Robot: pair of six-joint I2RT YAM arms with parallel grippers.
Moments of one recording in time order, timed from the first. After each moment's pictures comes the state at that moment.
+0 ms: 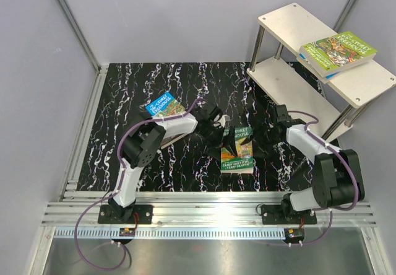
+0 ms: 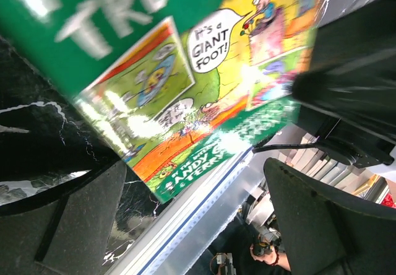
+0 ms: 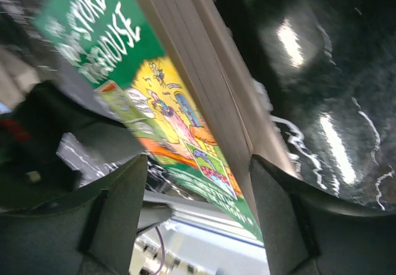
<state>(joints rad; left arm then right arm) -0.76 2.11 1.42 -0.46 0.74 -0.68 0.17 1.44 0.79 -0.57 -0.37 0.87</state>
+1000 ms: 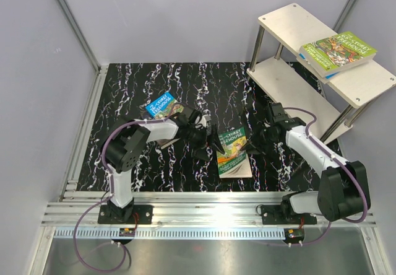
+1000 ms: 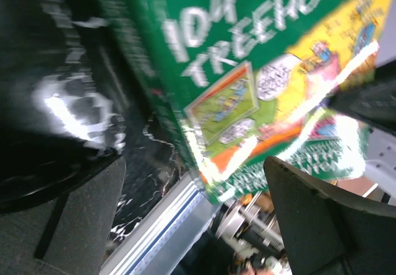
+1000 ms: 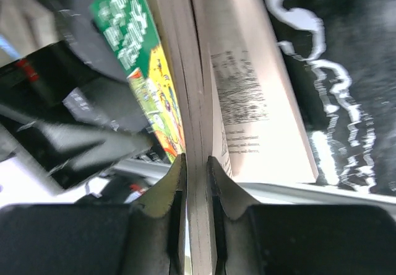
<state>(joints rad) -0.65 1.94 1.10 -0.21 0.78 -0.81 0.27 1.33 0.85 -0.70 -0.36 0.88</state>
